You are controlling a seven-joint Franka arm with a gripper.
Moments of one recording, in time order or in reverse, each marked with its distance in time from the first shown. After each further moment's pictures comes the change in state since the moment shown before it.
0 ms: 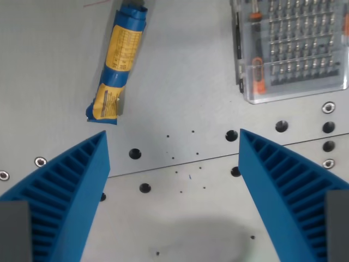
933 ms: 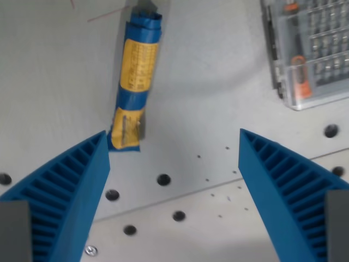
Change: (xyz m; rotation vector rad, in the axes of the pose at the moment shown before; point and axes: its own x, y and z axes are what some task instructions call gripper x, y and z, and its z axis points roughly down) arm 0.003 -0.024 0.067 0.006 0.002 0.129
